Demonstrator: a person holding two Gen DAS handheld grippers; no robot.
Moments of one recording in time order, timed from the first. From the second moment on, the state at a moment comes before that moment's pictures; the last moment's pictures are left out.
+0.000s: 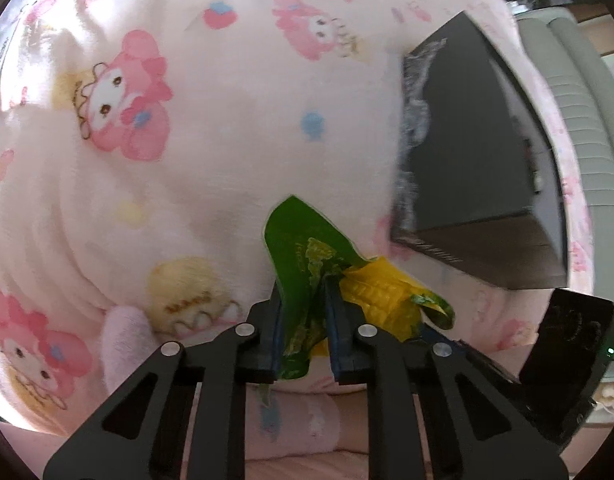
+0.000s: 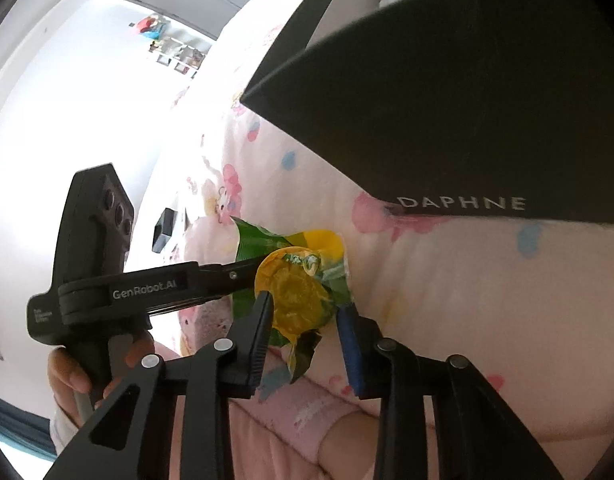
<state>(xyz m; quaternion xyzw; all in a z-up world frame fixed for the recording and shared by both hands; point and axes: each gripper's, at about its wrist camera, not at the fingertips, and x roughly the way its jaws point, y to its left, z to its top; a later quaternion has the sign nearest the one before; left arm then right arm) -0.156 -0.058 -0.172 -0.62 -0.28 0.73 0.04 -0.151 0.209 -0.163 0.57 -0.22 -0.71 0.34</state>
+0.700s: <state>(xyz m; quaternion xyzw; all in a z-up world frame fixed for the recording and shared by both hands) -0.137 -0.060 -0.141 -0.59 -0.26 0.76 0.08 -0.151 0.226 -0.153 0.57 -0.19 -0.73 0.31</state>
